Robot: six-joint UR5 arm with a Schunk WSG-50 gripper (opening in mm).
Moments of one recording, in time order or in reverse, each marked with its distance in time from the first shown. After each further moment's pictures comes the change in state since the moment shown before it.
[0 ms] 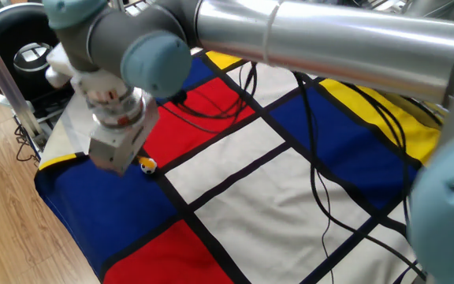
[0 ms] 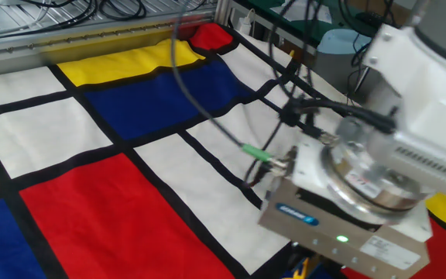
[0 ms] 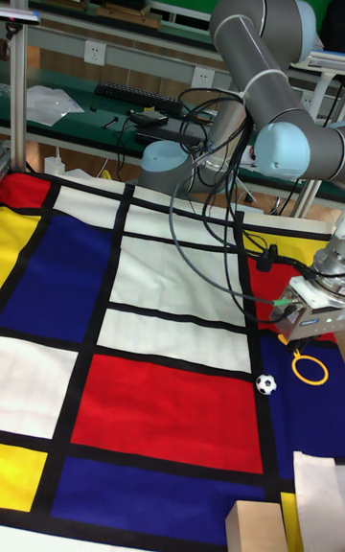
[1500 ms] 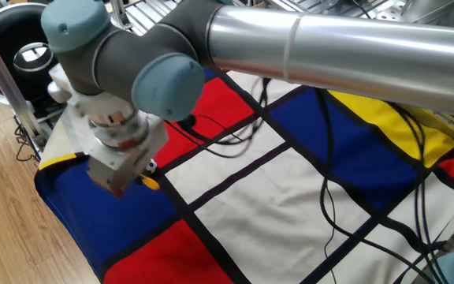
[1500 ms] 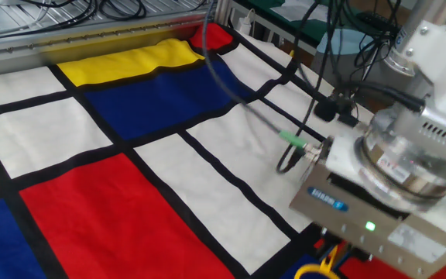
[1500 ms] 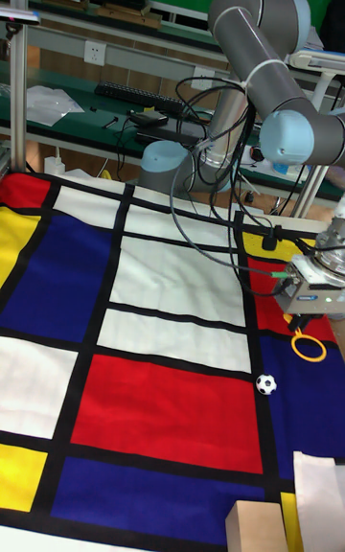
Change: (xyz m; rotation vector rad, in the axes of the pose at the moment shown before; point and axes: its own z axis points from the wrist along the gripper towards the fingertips) arm 0.046 0.029 -0.006 -0.010 0.029 0.153
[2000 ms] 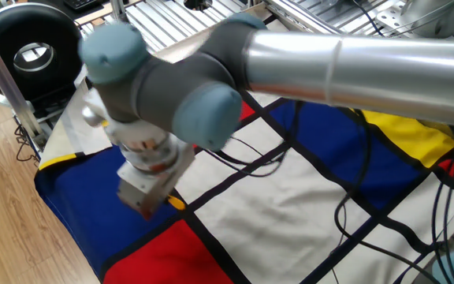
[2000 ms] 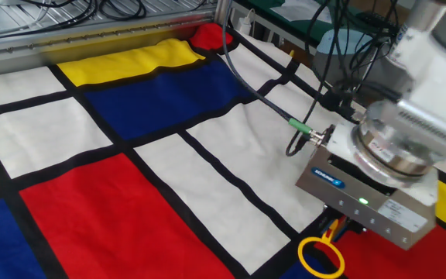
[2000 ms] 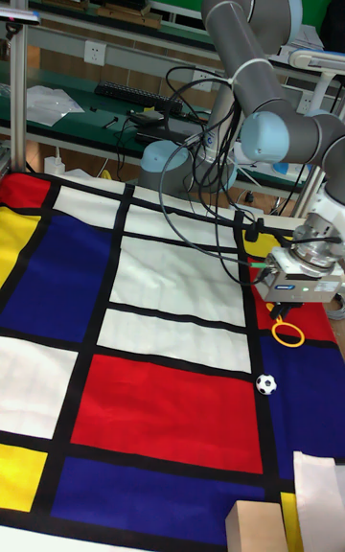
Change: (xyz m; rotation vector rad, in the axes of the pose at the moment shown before) arm 0.046 -0.002 0.031 -0.014 0.009 0.016
